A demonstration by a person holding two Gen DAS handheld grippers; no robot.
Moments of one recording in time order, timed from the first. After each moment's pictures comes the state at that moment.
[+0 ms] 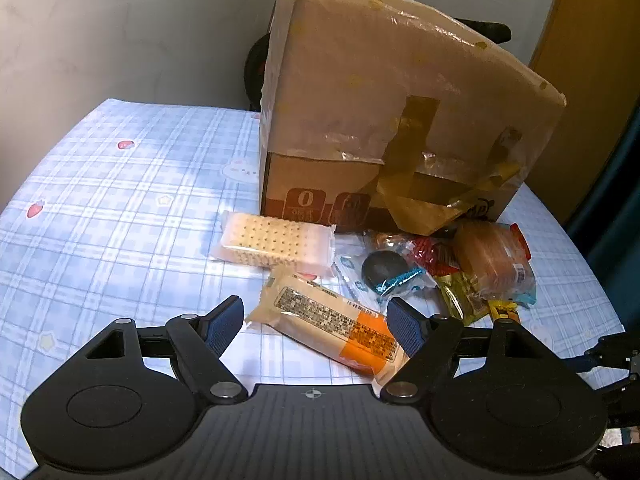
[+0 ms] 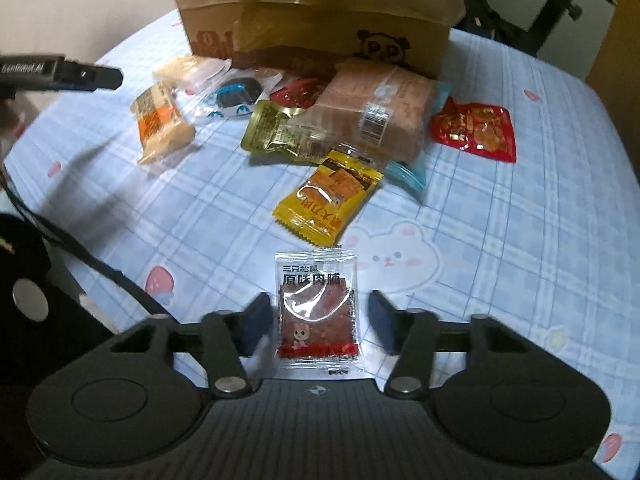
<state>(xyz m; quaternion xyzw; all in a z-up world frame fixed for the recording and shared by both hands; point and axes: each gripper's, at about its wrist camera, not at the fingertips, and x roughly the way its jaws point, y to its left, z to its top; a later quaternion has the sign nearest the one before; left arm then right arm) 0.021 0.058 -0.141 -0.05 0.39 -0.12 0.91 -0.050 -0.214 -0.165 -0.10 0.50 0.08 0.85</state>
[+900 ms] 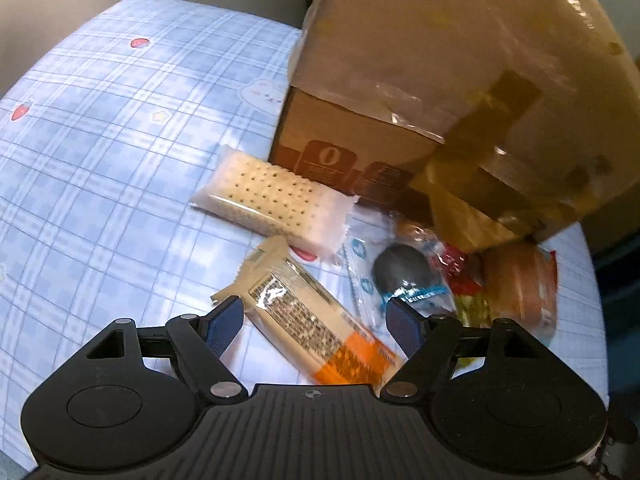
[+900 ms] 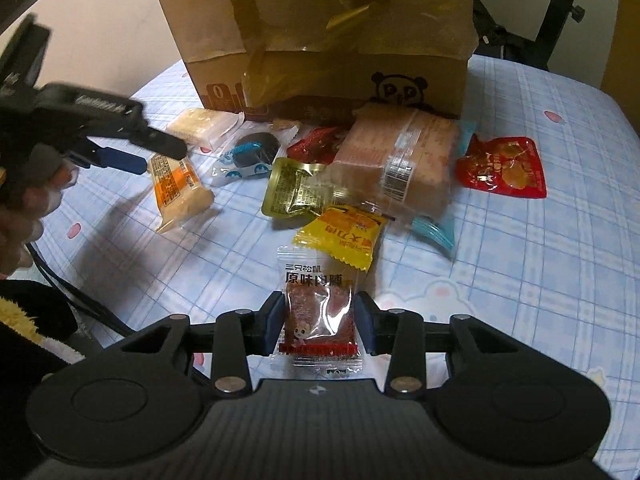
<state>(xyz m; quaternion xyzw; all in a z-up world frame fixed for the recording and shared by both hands) 0.086 0.041 -0.169 -0.14 0.51 -0.05 0.85 -0.027 -0.214 -0.164 -0.02 0.46 0.11 0.88</state>
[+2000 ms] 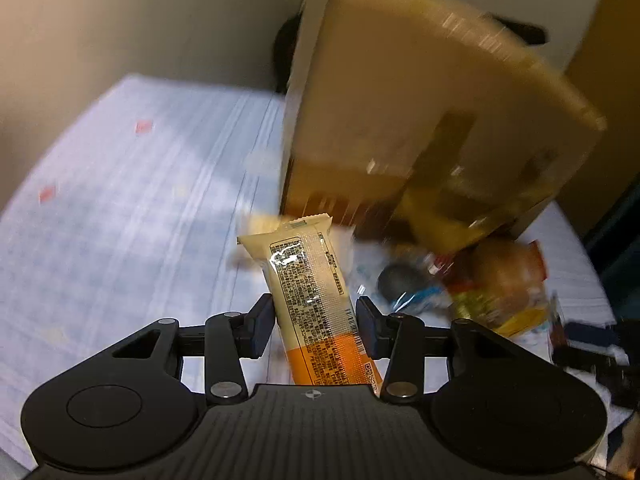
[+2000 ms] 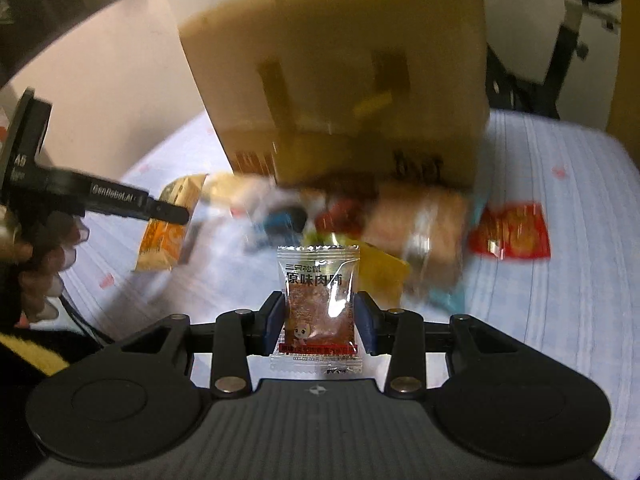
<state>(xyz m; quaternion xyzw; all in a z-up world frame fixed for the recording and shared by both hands) 0.040 0.065 -0.126 -0.07 0.41 -0.09 0.90 -0.031 -0.206 -0.126 -0.01 0.39 0.14 0.91</state>
